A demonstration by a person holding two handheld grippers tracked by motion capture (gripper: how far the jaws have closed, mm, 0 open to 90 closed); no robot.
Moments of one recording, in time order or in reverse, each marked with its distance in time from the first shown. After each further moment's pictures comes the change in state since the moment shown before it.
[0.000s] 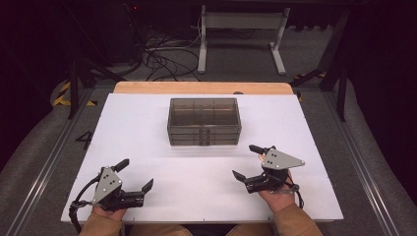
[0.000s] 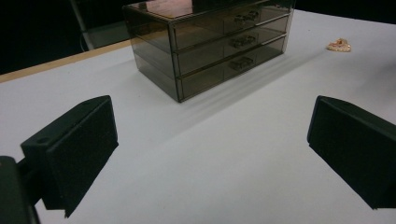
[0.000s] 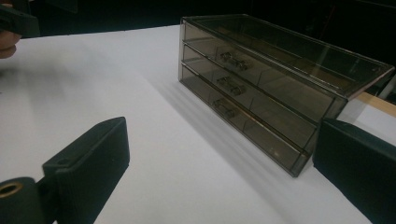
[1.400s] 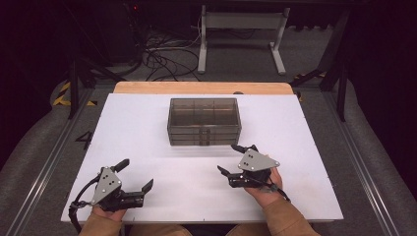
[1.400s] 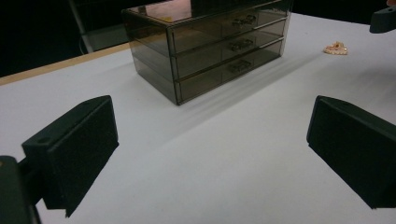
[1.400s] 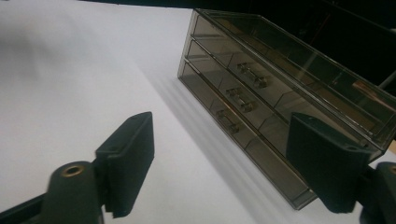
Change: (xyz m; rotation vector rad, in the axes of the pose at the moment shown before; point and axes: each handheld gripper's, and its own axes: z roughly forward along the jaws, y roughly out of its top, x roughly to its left) left arm -0.001 0.001 -0.001 -0.011 -0.004 -0.004; right arm 0.026 0.020 0.033 0.073 -0.064 -0.176
